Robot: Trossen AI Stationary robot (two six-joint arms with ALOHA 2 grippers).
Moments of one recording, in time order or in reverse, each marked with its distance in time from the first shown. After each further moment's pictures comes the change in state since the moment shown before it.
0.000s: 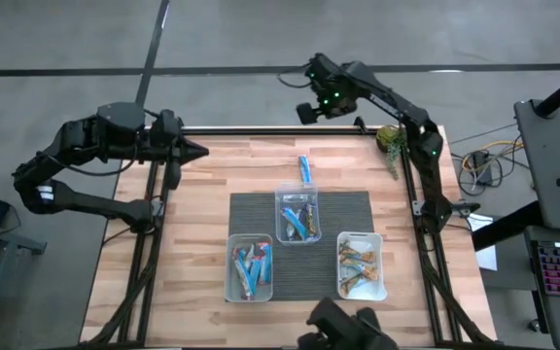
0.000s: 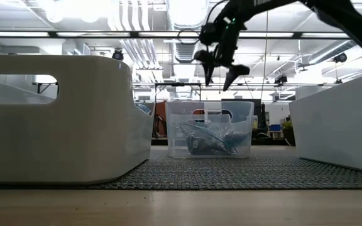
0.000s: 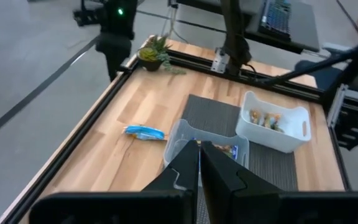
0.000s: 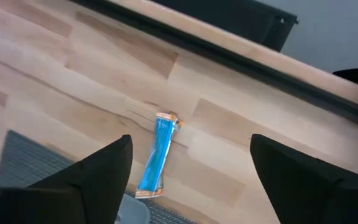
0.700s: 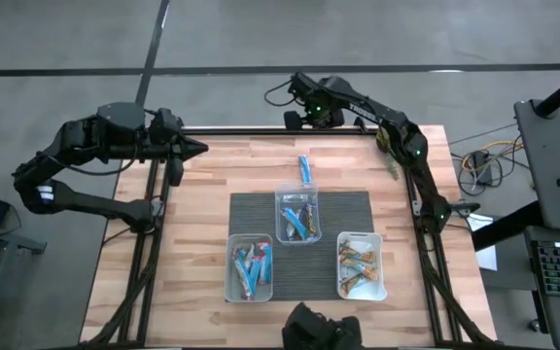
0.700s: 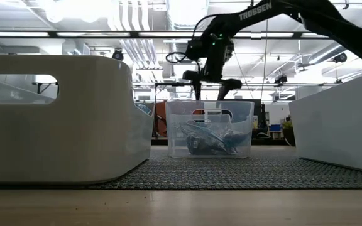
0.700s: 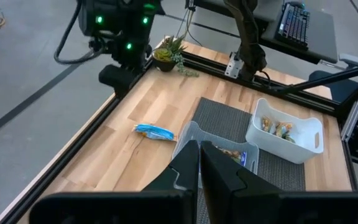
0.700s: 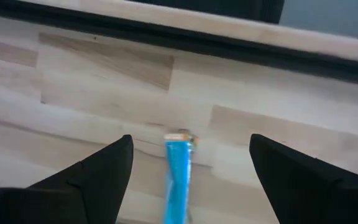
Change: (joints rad) left arm 0.000 0.000 0.000 0.000 -0.064 -0.057; right arm 0.062 0.136 -0.001 0.073 0.086 0.256
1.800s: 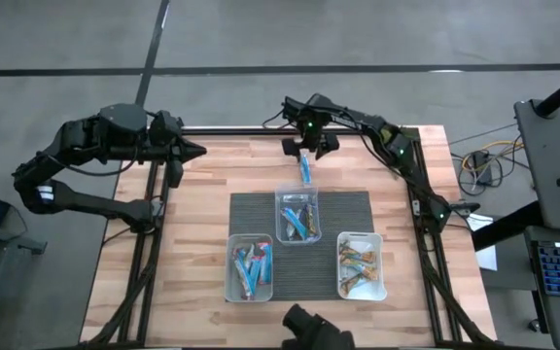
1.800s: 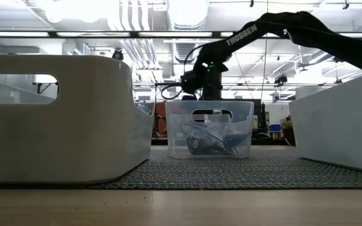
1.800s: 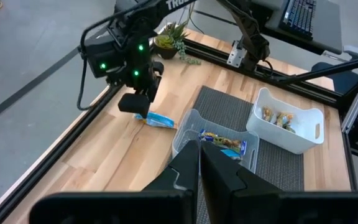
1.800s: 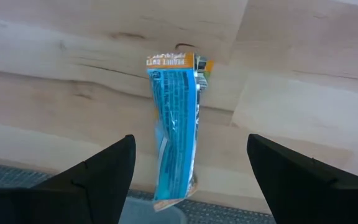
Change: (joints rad) left arm 0.000 -0.002 0.000 -0.051 0.003 -0.023; right arm 0.022 0.169 -0.066 -0.071 -0.244 0.025
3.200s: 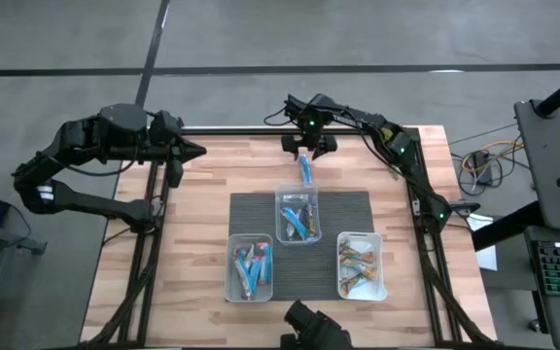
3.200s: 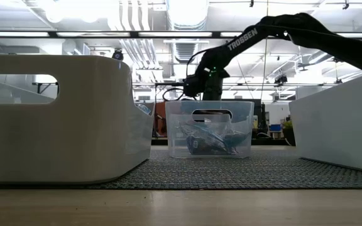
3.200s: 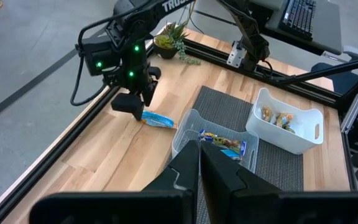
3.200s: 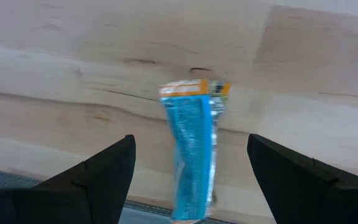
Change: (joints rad) left arm 0.000 0.000 0.000 0.000 0.000 -0.003; right arm -0.032 -0.002 -0.050 0.103 -0.076 0.038
